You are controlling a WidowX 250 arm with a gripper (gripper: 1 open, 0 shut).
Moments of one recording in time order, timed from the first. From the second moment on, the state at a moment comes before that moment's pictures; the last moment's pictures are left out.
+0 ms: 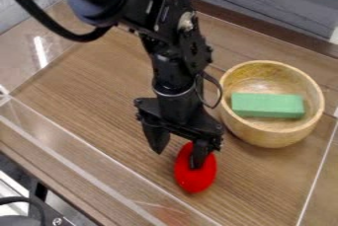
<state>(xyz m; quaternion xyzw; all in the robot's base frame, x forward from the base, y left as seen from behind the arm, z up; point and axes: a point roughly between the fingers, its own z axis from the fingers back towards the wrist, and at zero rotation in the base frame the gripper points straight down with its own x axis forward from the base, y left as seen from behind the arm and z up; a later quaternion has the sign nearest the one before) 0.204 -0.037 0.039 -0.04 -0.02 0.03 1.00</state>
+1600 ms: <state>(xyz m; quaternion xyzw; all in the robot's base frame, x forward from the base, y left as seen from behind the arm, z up) 0.207 -0.034 0.035 -0.04 -0.02 0.04 1.00</state>
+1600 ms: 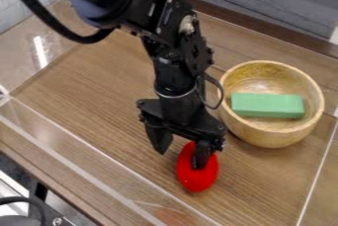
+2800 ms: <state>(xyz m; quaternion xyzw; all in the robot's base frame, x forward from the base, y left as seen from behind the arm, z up) 0.215 -0.036 0.077 -0.04 -0.04 0.05 1.00</state>
